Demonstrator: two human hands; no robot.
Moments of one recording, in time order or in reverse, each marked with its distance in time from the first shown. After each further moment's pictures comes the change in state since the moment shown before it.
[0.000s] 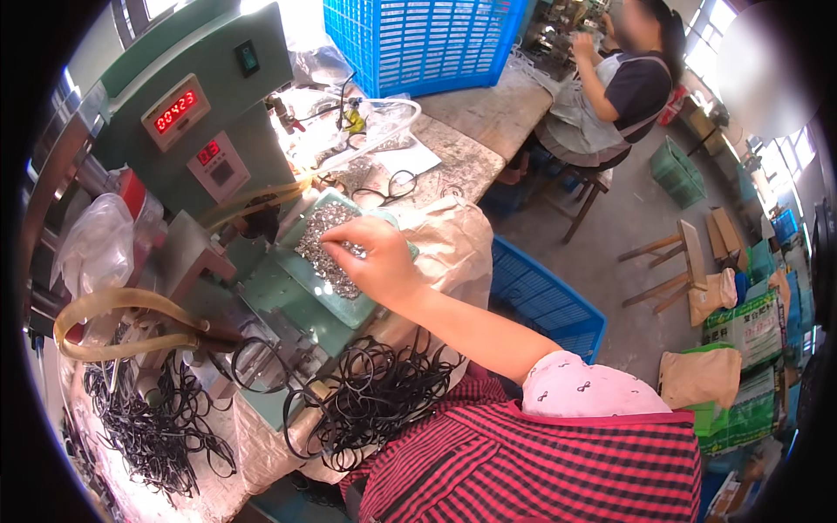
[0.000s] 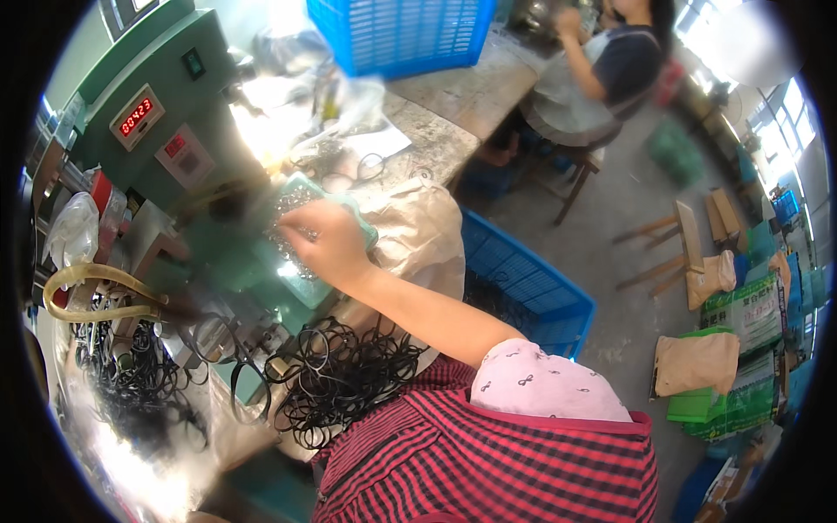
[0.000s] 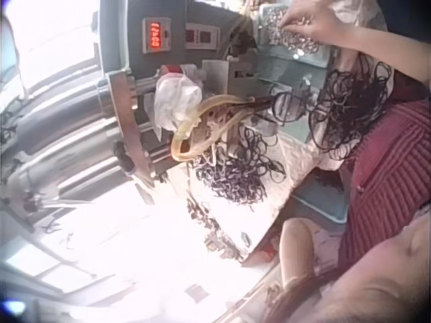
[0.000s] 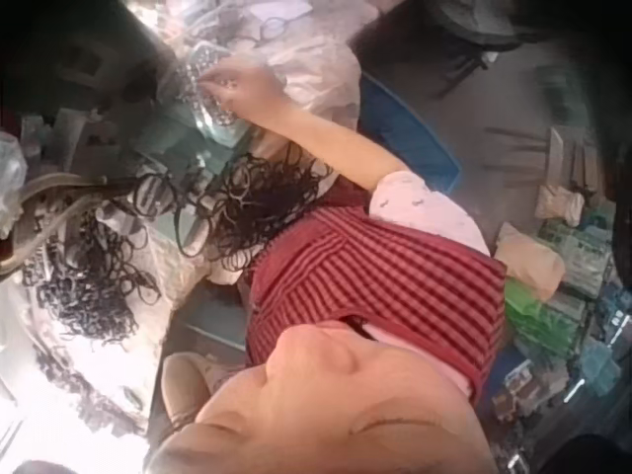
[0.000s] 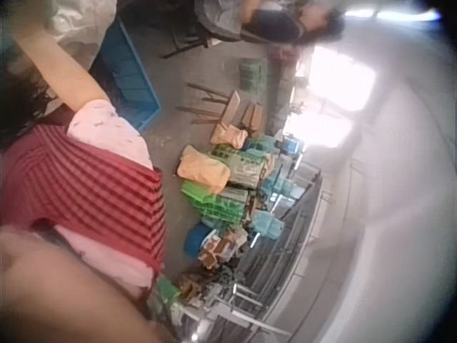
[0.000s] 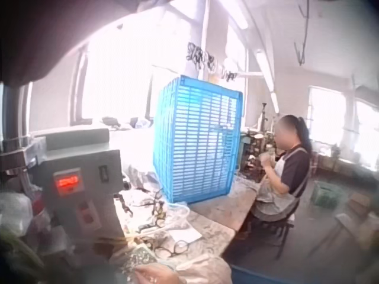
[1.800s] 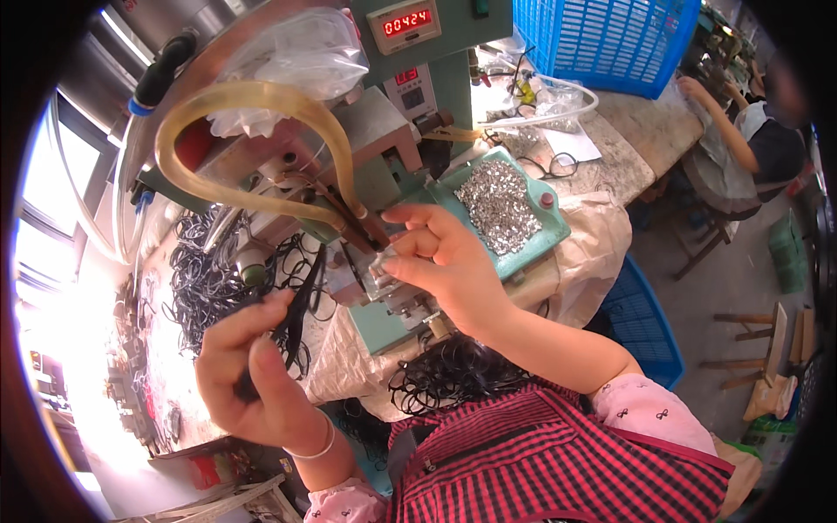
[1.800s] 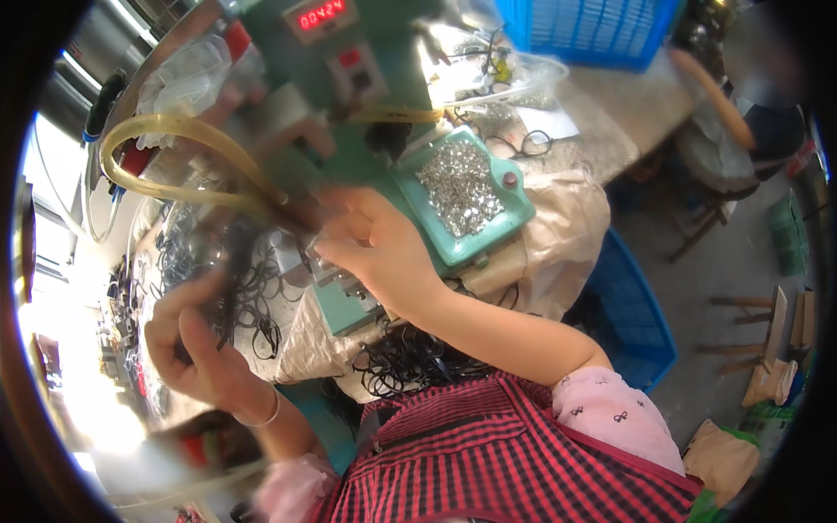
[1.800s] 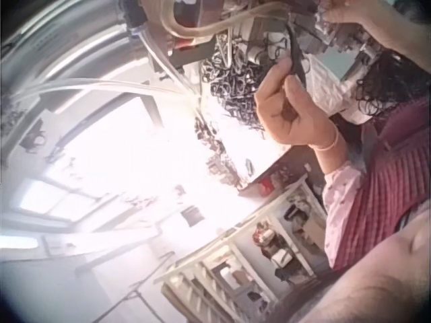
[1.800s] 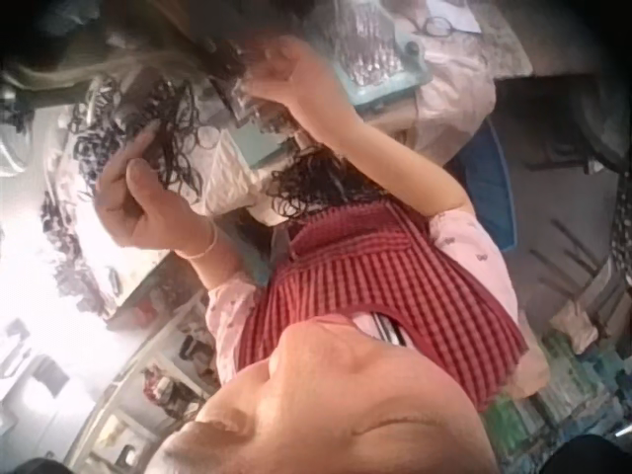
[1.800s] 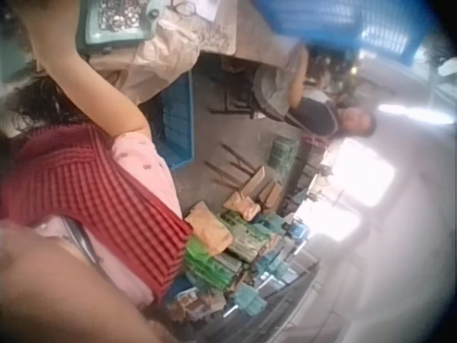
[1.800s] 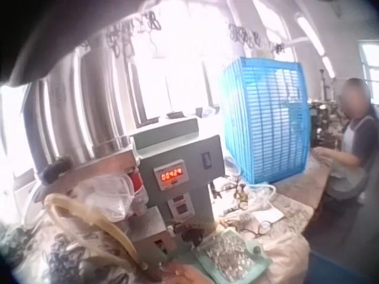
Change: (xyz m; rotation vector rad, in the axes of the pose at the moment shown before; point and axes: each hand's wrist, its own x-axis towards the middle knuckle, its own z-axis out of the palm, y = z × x) left_hand 0.026 0.091 -0.029 0.221 0.629 0.906; right_hand -0.011 -0.134 0.038 1.129 -0.458 0.706
